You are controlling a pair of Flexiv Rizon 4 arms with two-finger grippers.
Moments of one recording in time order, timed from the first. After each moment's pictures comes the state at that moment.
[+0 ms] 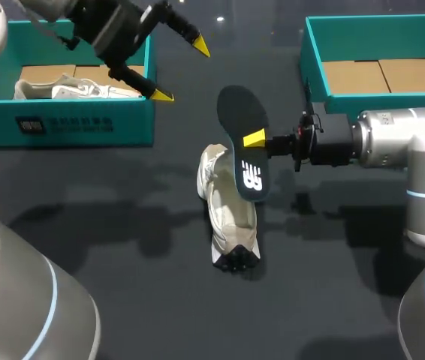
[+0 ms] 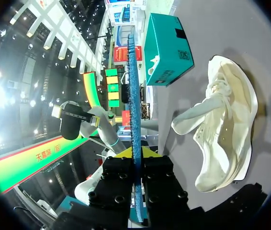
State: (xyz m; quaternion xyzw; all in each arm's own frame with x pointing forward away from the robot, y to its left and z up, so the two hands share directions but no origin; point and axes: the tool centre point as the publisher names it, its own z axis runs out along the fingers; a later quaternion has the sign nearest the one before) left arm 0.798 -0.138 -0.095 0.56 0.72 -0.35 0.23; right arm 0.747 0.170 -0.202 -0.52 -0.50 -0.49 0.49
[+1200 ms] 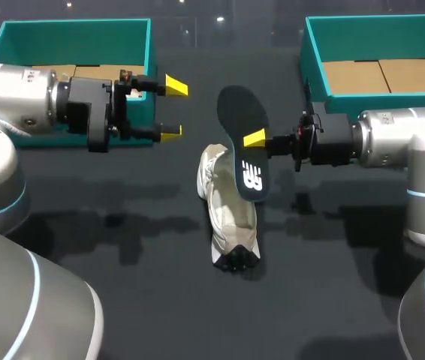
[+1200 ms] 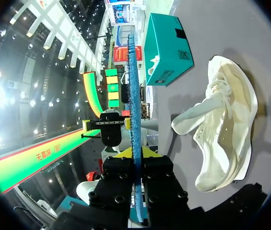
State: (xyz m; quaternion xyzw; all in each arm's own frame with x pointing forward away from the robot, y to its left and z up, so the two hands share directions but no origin) left arm 0.782 -0.128 -0.150 0.53 0.55 -0.44 0.47; right arm 0.747 0.170 -0.202 -0.52 -0.50 -0.49 0.49
